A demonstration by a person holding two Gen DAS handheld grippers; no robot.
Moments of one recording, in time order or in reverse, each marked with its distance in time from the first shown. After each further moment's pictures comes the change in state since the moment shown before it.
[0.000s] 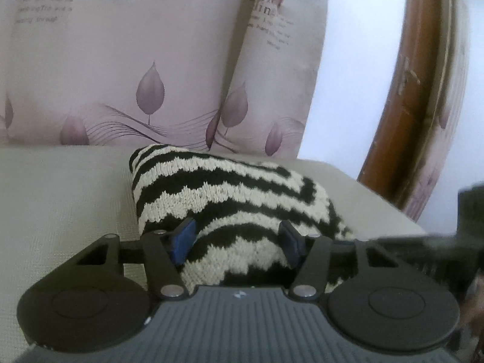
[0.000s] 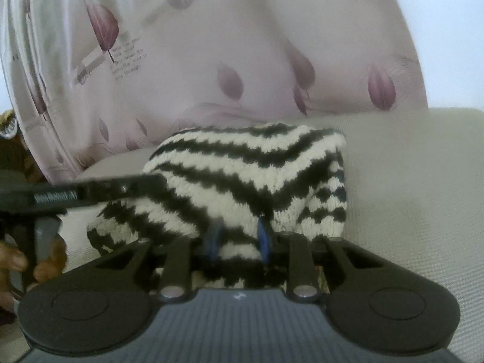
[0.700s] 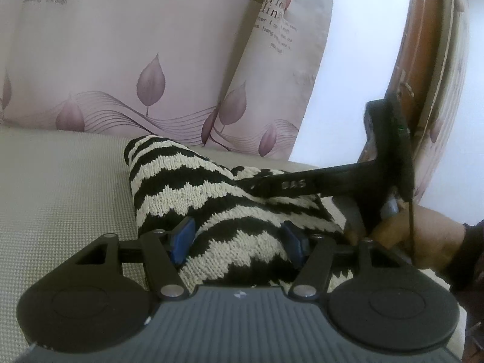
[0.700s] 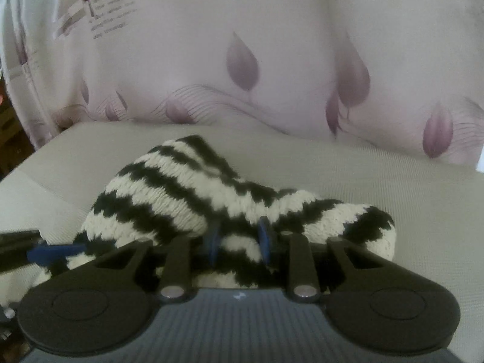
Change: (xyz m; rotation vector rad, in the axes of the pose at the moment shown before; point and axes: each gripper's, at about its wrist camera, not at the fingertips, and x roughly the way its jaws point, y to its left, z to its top) left arm -0.005 0.013 -0.003 -0.068 -0.006 -0.064; right arm 0.111 0.020 0.084 -0.199 0.148 -0.063
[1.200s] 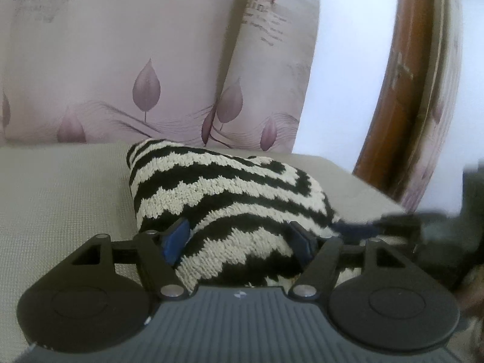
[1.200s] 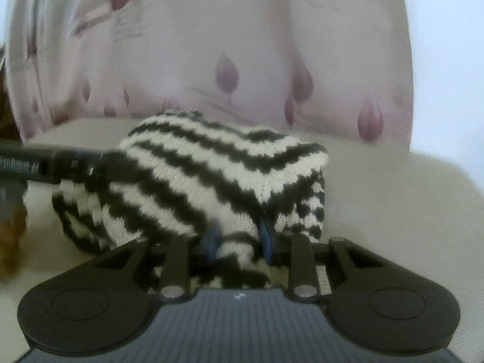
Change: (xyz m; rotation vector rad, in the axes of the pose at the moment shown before) left arm 0.002 -0.017 -0.004 0.107 0.005 0.059; right arm -0.094 0.031 -0.099 -0.053 -0.108 -0.169
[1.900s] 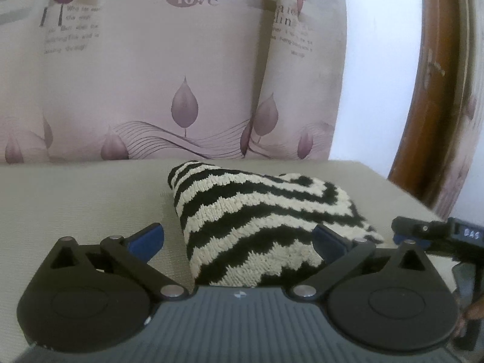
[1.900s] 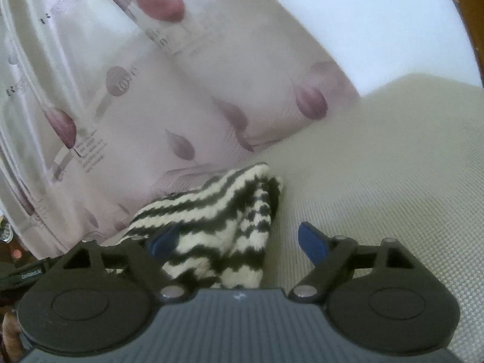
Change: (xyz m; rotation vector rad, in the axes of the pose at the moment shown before) left arm -0.020 -0.005 0.024 0.007 0.019 0.174; right arm -0.027 -0.081 -0.039 0.587 -0.189 0.131
